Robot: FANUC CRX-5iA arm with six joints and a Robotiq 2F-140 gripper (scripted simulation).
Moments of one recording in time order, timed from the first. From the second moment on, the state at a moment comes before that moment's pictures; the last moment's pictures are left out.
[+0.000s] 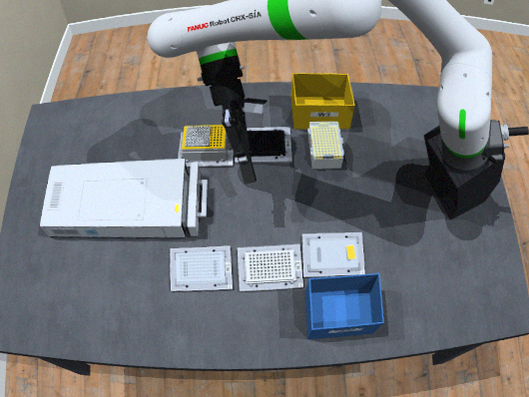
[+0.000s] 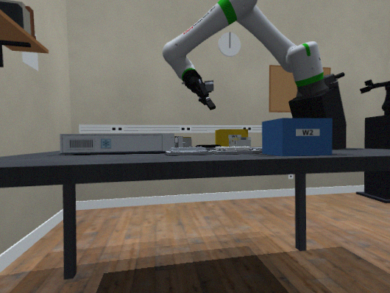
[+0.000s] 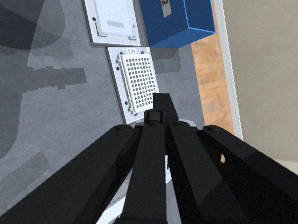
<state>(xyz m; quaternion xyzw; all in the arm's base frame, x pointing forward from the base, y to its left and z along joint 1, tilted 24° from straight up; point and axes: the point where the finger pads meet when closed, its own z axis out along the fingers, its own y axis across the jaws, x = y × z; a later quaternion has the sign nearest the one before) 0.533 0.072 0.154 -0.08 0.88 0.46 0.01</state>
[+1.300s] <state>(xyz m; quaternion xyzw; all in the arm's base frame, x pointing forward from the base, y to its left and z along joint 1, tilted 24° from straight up) 0.471 0.076 0.132 -0.56 0.78 0.24 0.16</state>
